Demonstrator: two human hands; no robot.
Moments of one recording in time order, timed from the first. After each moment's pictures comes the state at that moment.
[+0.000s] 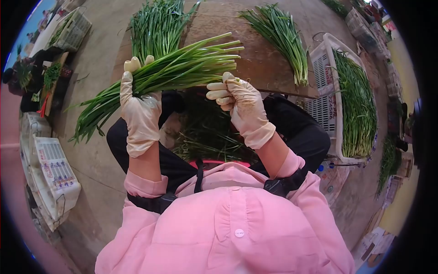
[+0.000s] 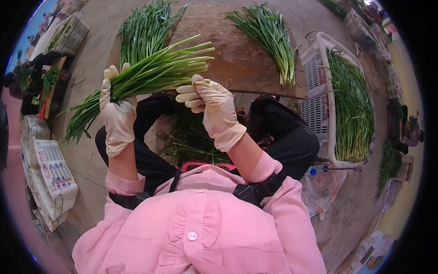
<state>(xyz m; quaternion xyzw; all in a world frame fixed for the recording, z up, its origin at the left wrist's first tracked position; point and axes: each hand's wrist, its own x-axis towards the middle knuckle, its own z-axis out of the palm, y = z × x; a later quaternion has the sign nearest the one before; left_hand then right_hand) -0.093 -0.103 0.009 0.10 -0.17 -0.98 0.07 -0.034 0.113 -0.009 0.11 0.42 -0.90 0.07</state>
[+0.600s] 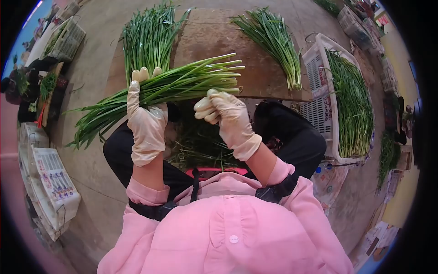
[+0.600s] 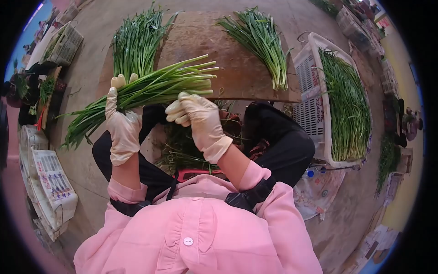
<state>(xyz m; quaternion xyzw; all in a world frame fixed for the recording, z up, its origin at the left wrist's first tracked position) -0.093 -0.080 -0.006 0.10 -0.21 -0.97 0.03 -0.030 0.102 -0.020 0.10 0.47 -0.87 0.05</state>
